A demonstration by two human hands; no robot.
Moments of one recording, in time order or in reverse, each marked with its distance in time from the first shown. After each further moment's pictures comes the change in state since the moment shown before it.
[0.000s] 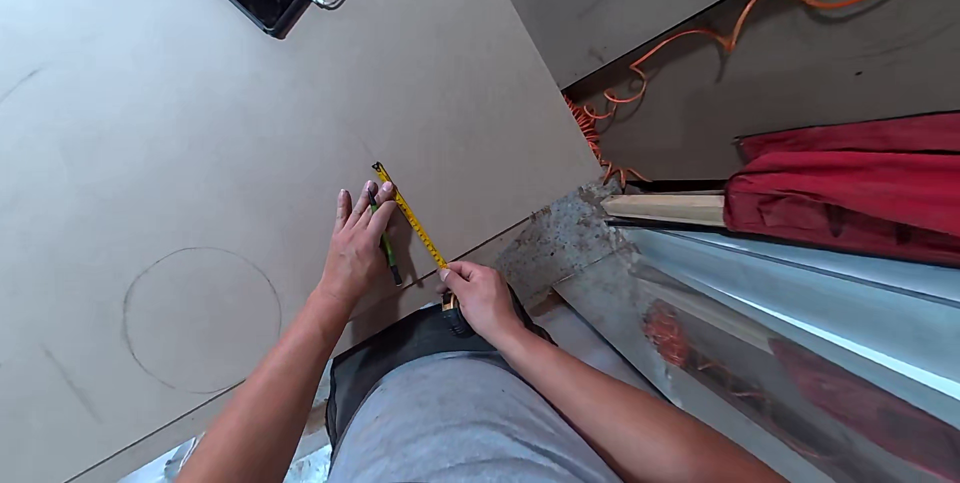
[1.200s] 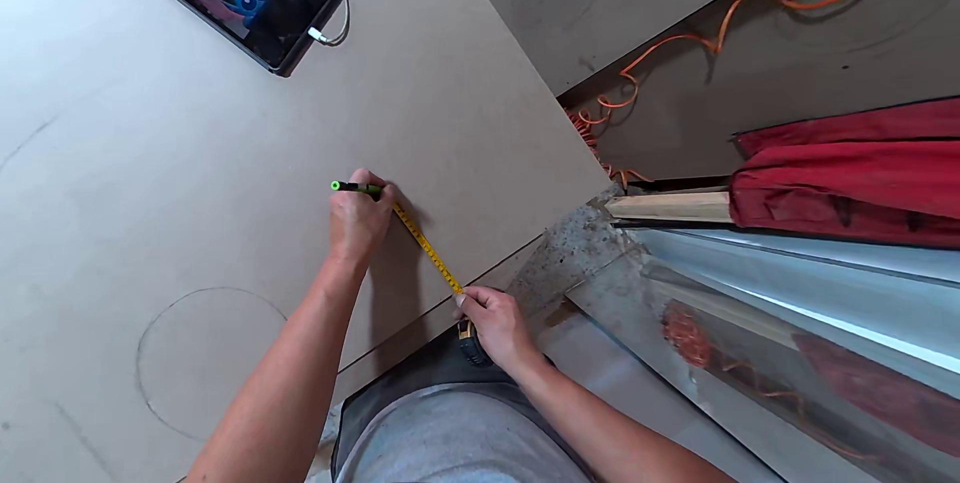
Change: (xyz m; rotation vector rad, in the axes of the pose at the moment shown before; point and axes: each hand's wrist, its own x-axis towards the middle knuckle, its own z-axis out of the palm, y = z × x) left_hand 0.104 -0.002 -0.046 -0.256 0.005 -0.618; right_hand 0.000 0.011 0.013 0.091 0.069 -0.005
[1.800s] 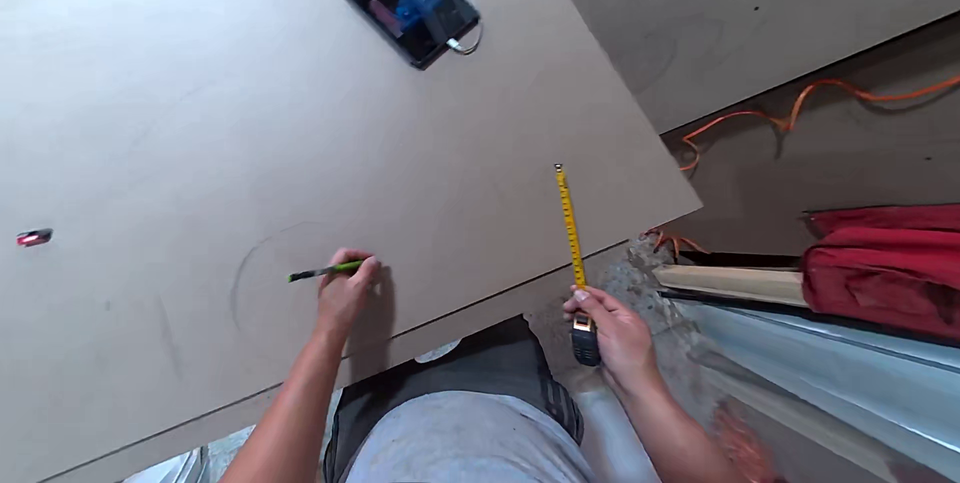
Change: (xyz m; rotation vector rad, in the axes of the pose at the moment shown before) left_hand -0.163 -0.230 -0.069 -0.628 0.129 -0.200; right_hand -0.029 0.036 -0.005 0.427 0.243 -0.249
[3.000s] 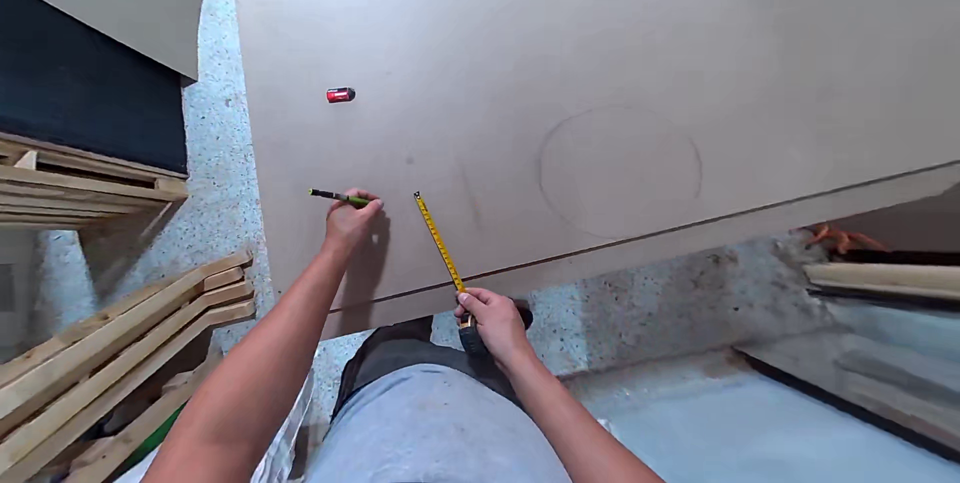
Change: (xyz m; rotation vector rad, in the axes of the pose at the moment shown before) left_hand -0.030 -0.191 -0.539 0.176 0.060 -0.038; right_hand -0.414 0.174 0.547 -0.334 -0.471 0.189
